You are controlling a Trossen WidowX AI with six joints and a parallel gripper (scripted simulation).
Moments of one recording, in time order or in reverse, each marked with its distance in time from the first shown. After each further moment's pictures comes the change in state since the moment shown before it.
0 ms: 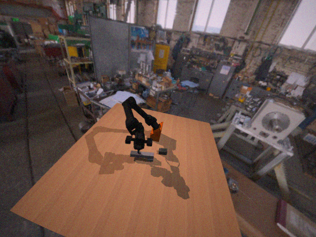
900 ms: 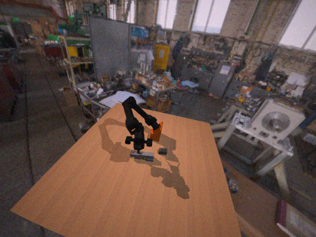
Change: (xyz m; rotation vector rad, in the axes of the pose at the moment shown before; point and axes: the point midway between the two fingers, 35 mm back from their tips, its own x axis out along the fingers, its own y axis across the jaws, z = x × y) arm 0.002 0.001 0.004 -0.005 -0.026 0.001
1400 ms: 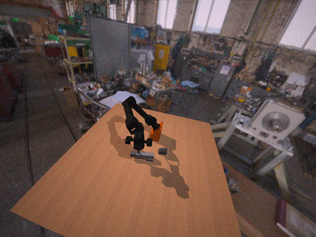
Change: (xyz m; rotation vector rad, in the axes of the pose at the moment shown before) arm 0.001 0.000 -0.001 0.000 -0.011 0.003
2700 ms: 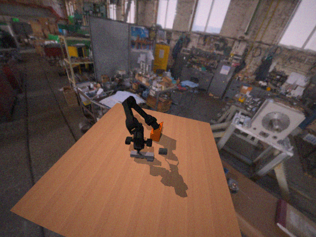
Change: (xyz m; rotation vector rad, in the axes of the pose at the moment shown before) arm 0.007 0.001 -0.002 -0.012 -0.014 0.007
